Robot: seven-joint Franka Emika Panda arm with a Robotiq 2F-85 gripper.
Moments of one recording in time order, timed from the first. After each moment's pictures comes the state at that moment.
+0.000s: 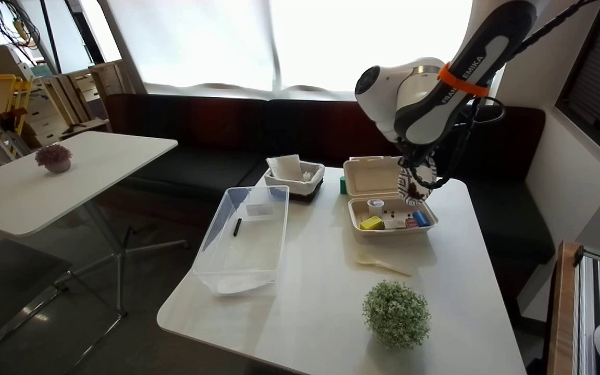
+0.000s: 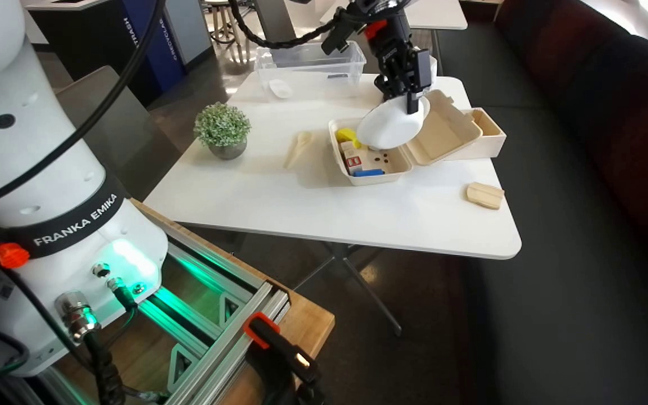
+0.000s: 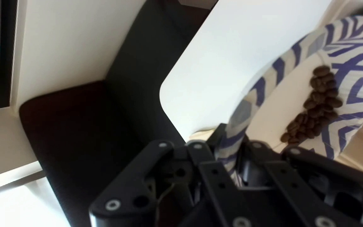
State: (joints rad) arm 0.02 0.34 -0.30 -2.18 -0.78 2.19 0.75
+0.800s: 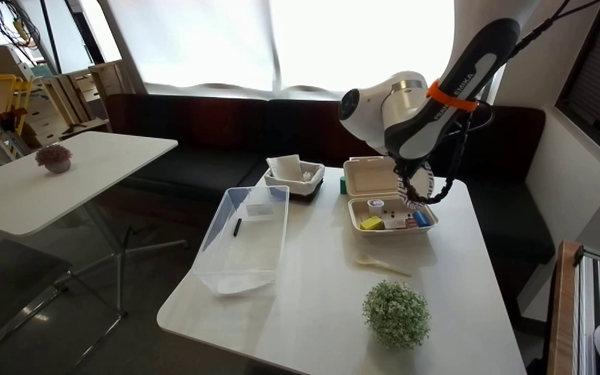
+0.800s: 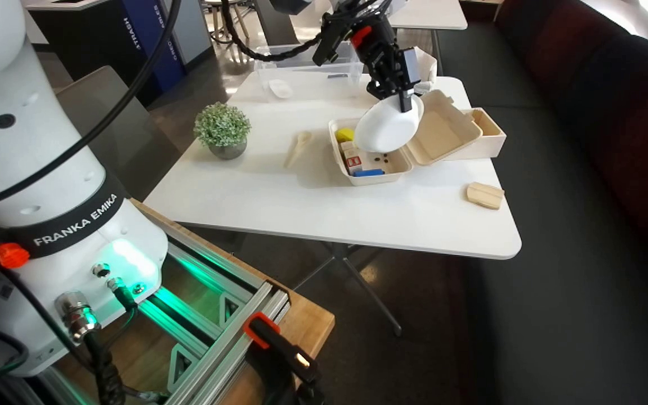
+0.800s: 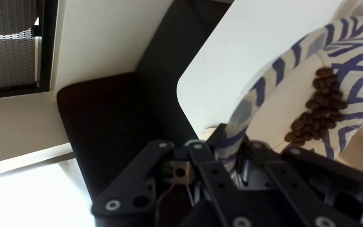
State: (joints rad) arm 0.02 0.40 -0.21 -2.14 -0.90 2.06 0.87
